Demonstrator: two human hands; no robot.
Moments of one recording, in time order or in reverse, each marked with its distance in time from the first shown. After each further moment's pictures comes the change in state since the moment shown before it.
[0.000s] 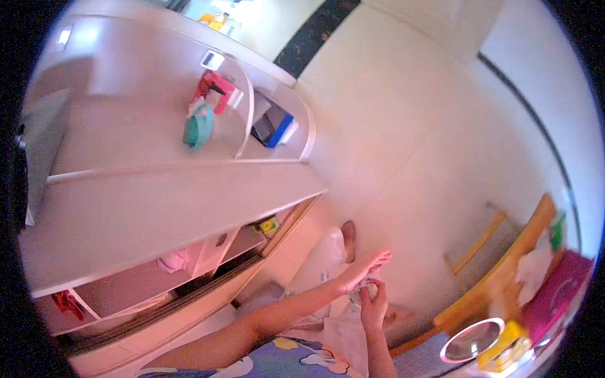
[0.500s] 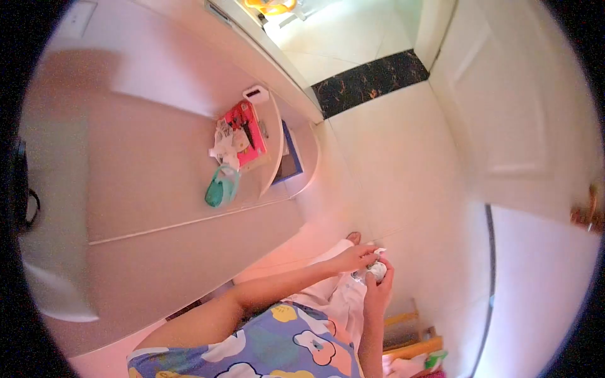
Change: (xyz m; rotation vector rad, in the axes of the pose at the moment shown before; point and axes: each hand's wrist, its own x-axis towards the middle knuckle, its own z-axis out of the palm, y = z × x) left_hand 0.086 0.379 -0.011 0.392 0.138 0.362; right_hand 0.250 -0.393 -0.006 -0.006 -0.217 -0.137
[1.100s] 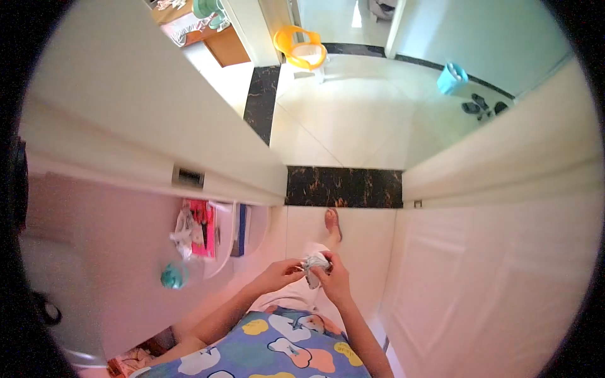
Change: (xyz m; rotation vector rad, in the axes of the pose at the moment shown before) left_hand 0.140 0.259 -0.286 -0.285 0.556 0.087; right_hand 0.383 -0.357 0.159 -0.634 -0.635 -0.178
